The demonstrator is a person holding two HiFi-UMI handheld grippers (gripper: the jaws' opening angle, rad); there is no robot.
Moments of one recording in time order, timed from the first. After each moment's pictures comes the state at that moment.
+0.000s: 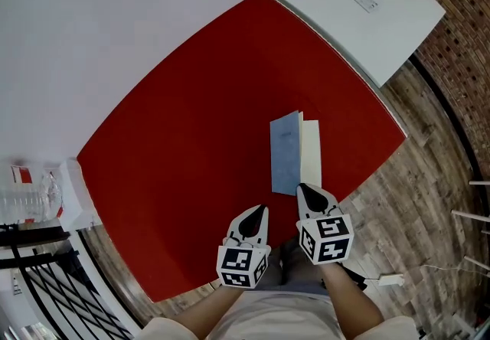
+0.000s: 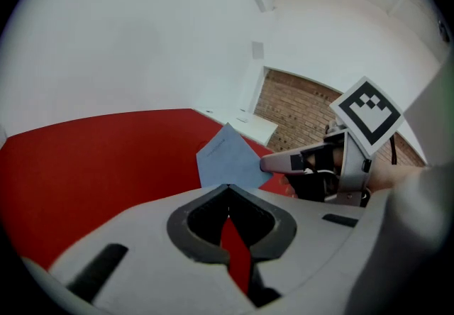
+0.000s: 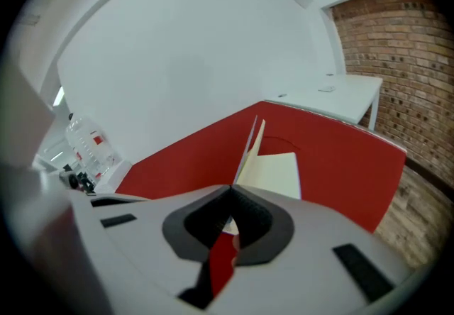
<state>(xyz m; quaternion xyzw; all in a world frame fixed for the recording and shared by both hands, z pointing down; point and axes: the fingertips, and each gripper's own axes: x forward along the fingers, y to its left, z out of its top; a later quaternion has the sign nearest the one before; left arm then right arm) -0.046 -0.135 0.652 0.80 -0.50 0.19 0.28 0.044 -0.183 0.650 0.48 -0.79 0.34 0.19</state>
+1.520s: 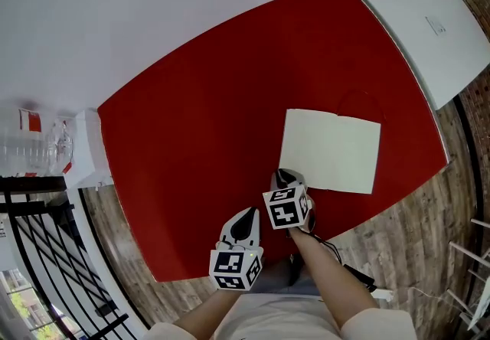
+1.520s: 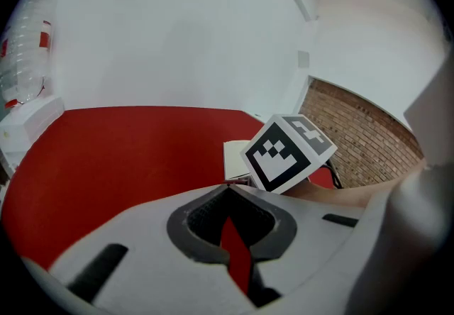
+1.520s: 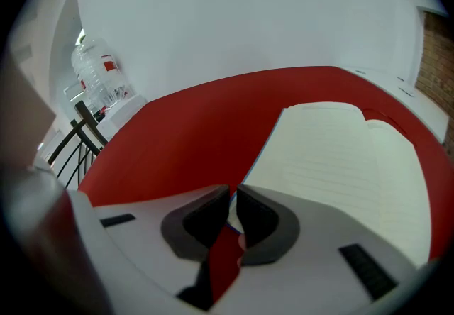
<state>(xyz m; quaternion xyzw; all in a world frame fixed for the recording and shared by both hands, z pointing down) -0.224 -0.090 0.674 0.70 -0.62 0.16 0.33 -0.195 -0.182 0.765 0.34 -0.81 0.28 0.38</state>
